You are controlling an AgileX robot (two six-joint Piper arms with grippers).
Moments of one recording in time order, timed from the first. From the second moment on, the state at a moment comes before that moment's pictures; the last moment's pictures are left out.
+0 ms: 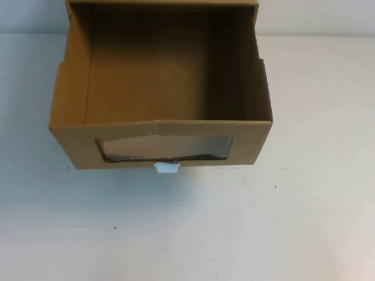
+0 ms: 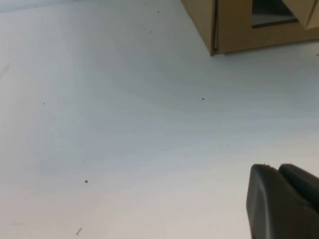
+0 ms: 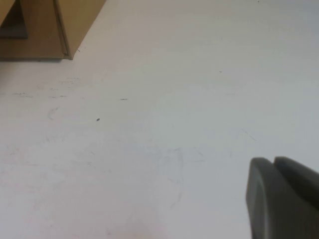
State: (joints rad) right arm 0.01 -0.01 0.03 0.25 0.35 -0.28; left arm -0.11 -0.01 0.03 -0.10 0.37 0.21
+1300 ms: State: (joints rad) right arm 0.01 -0.01 0.03 0.25 0.35 -0.28; left arm -0.11 -0.01 0.03 -0.50 0.20 0.07
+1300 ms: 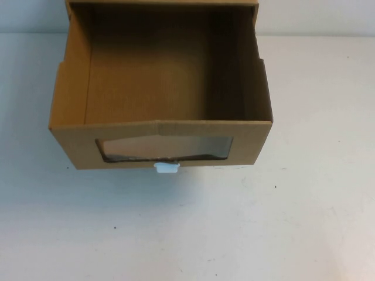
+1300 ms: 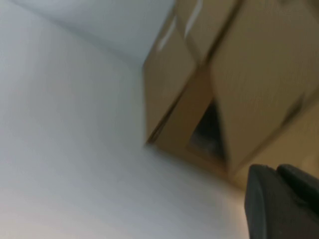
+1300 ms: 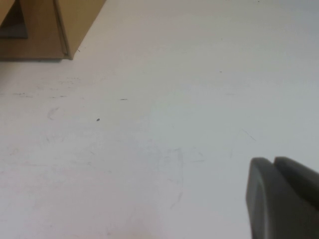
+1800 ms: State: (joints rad) right arm 0.01 -0.01 0.03 0.25 0.35 -0.28; left arm -0.11 0.23 -0.40 -0.62 0.27 0.20
